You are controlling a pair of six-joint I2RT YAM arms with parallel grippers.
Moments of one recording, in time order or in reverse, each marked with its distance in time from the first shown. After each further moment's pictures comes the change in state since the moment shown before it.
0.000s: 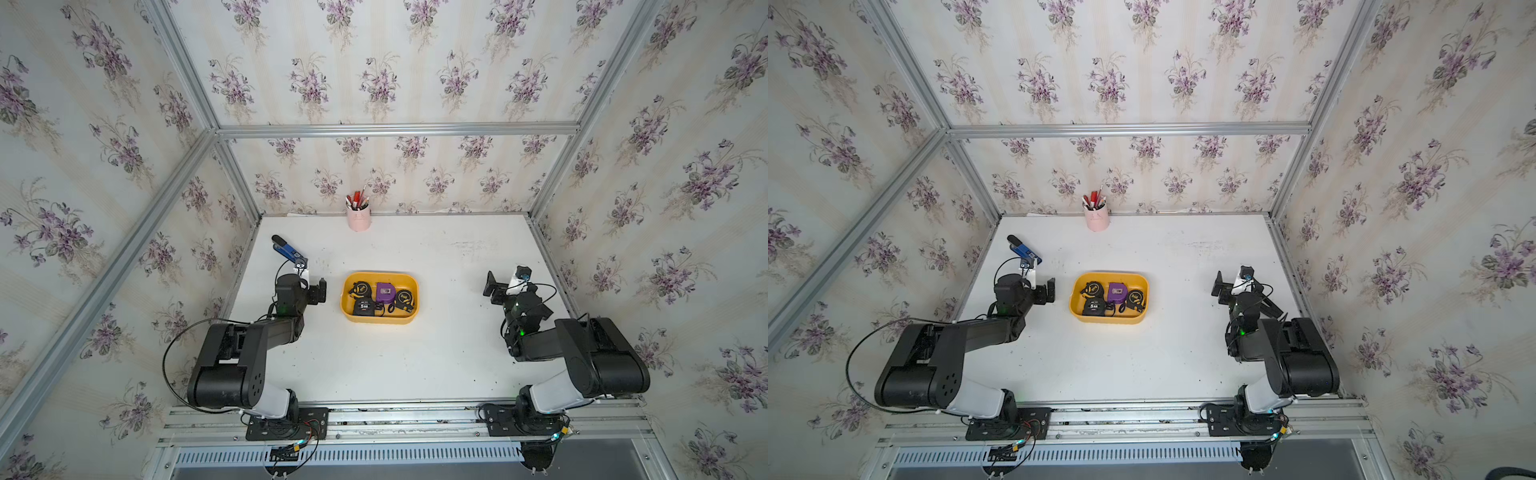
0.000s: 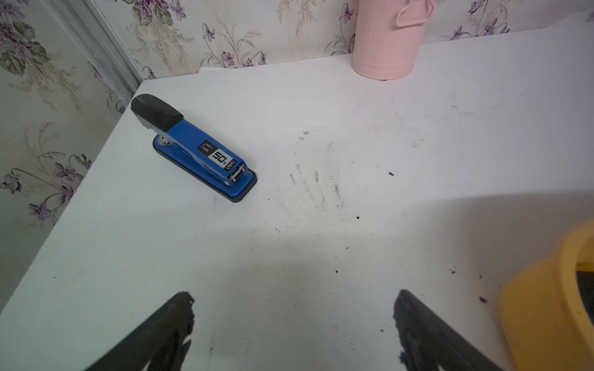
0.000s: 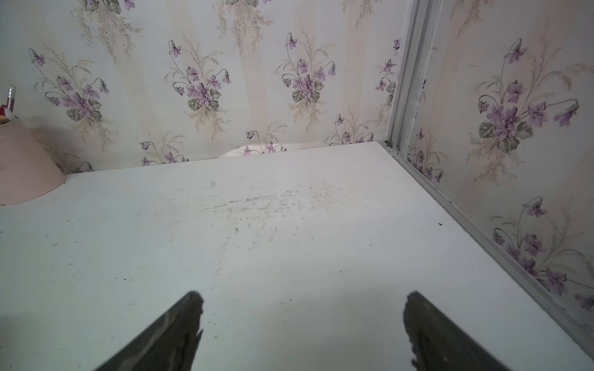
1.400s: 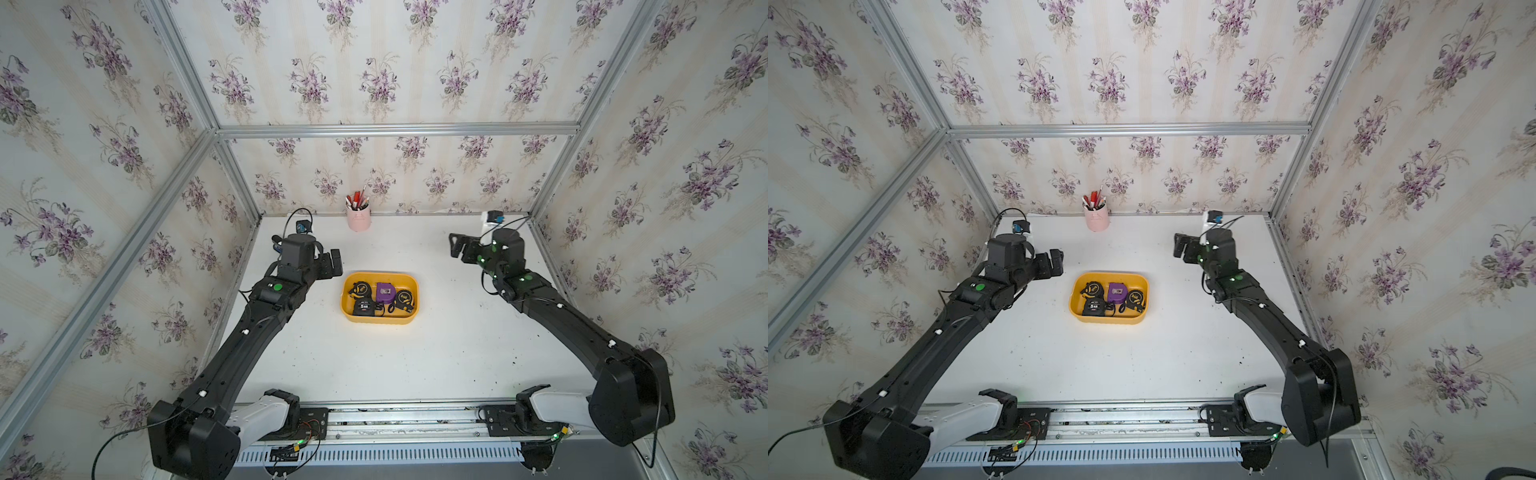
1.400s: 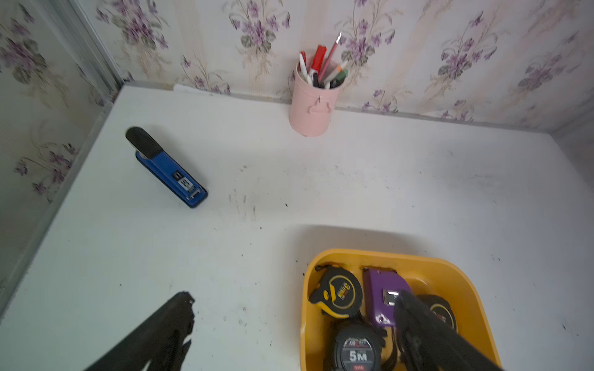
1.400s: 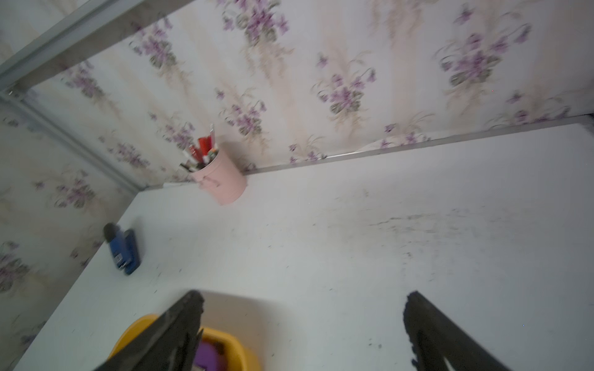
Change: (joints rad) left arm -0.286 -0.337 0.617 -1.144 -0.121 -0.430; right arm 0.436 -0.193 0.808 -1.266 -0.082 0.312
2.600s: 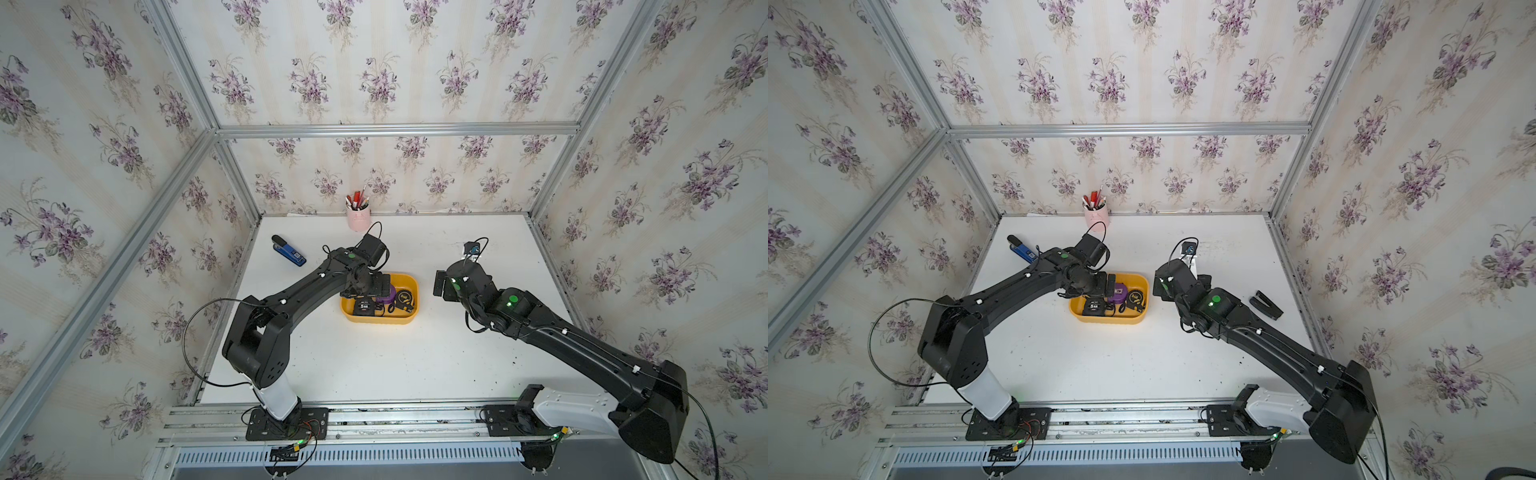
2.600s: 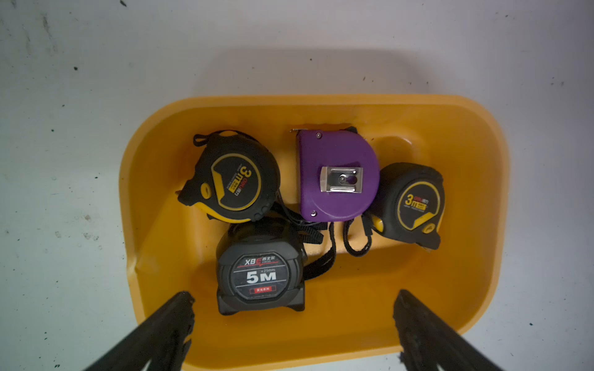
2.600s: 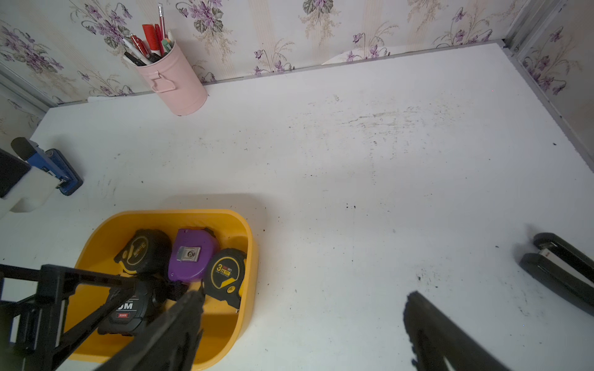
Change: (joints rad) left arm -0.274 0.557 0.288 -0.316 0.084 -0.164; right arm 0.312 -0.140 -0.007 -0.480 0.487 0.245
